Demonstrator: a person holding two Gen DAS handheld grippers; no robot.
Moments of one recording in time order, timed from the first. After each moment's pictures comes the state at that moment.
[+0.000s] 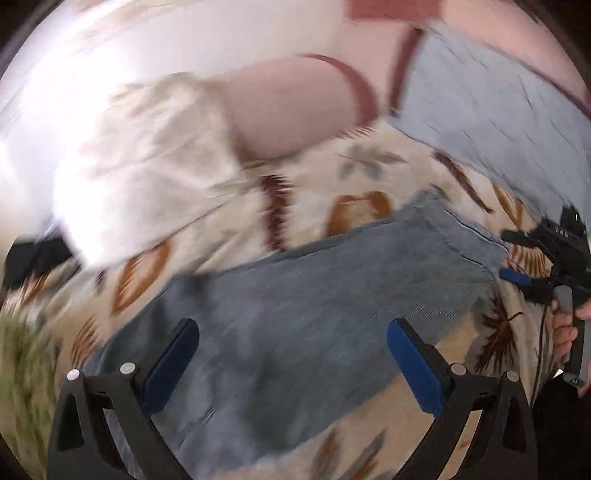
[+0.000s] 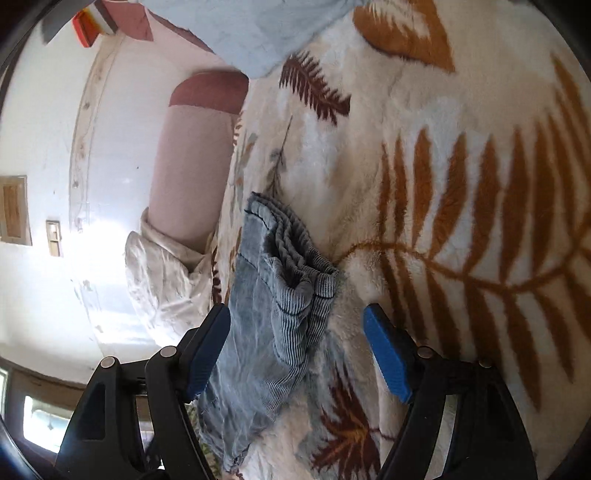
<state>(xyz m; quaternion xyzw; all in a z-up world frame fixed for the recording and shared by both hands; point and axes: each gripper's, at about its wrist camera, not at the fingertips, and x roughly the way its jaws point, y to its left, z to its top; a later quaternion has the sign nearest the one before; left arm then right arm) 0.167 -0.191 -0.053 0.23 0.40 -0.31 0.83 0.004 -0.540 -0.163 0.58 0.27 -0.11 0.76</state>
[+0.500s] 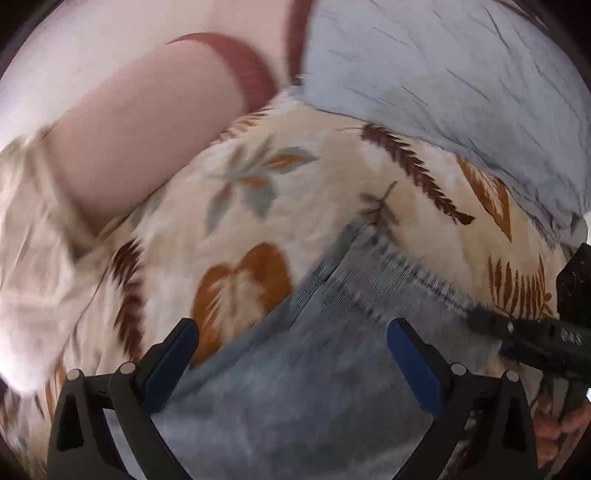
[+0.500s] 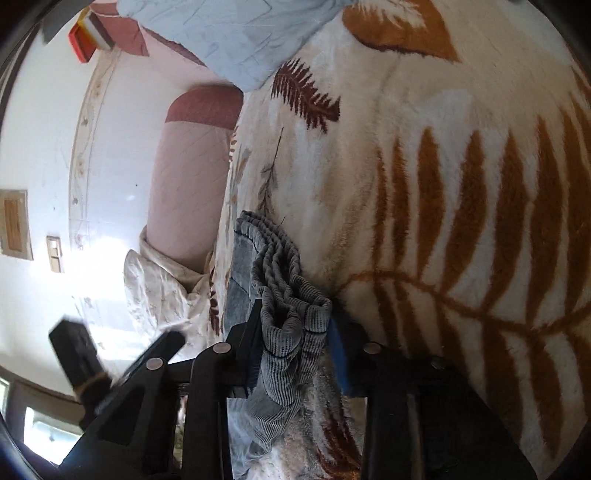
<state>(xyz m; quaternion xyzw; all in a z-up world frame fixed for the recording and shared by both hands) 0.199 -0.393 -0.099 0.31 0.42 -0.42 0.74 0.010 -0.547 -0.181 0.59 0.23 -0.12 0.76</state>
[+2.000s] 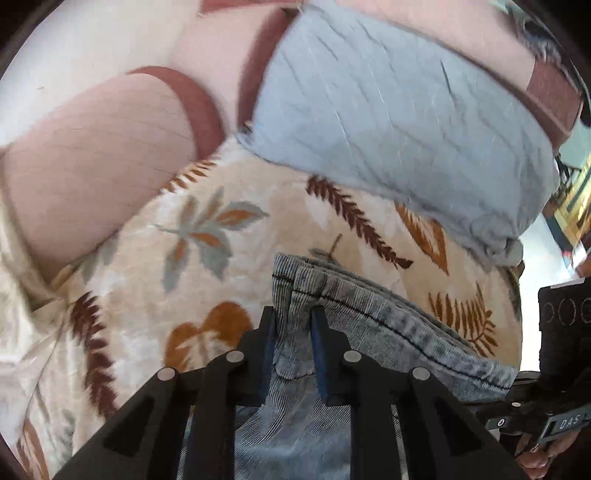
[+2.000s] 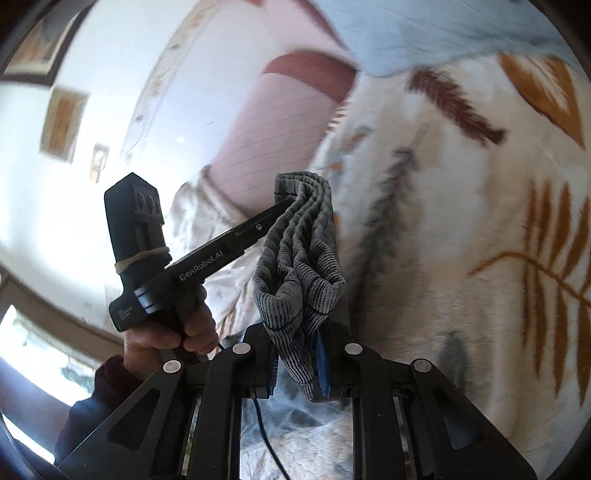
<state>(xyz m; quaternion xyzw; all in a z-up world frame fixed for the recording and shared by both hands) 0.229 -0.375 -0.062 0.21 0.39 -0.55 0.71 0.037 -0.472 -0.102 0.46 0.24 -0.02 0.85</state>
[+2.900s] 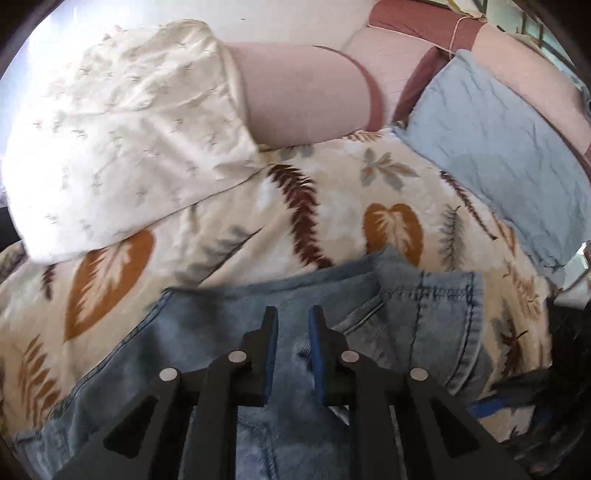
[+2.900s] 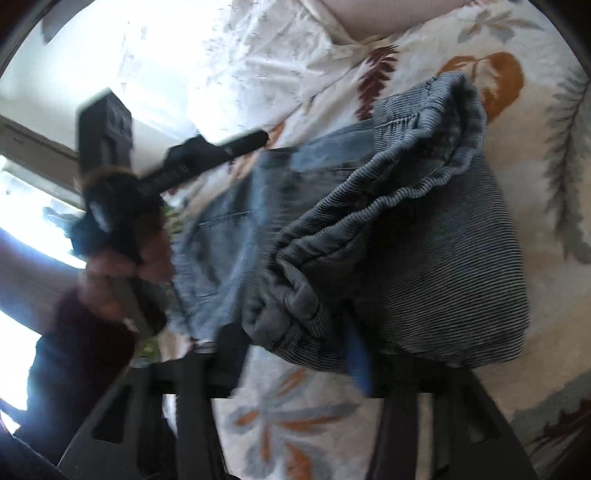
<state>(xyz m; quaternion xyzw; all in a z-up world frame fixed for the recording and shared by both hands) 0.271 -0.148 -0.085 0.14 0.44 -0.37 0.81 0.128 -0.300 -0.144 0.33 0.46 0.16 0.81</state>
